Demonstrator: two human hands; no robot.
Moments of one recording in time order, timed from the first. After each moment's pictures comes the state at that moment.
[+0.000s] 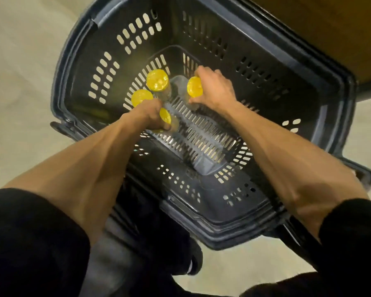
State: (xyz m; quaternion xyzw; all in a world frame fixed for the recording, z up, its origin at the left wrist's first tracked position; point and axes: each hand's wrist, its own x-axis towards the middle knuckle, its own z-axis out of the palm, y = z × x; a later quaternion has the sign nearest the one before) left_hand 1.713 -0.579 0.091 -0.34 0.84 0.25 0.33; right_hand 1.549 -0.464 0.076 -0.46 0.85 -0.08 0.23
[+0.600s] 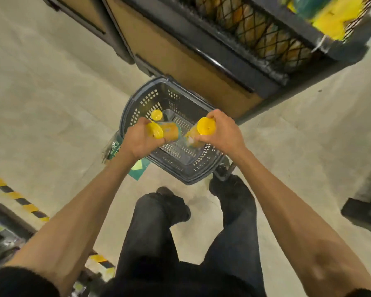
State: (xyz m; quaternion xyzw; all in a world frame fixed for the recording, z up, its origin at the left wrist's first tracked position) left_hand 1.758 -0.489 0.562 -0.45 0.77 0.42 0.17; right_hand 1.595 -0.312 0.514 -0.29 0.88 -0.22 0.30
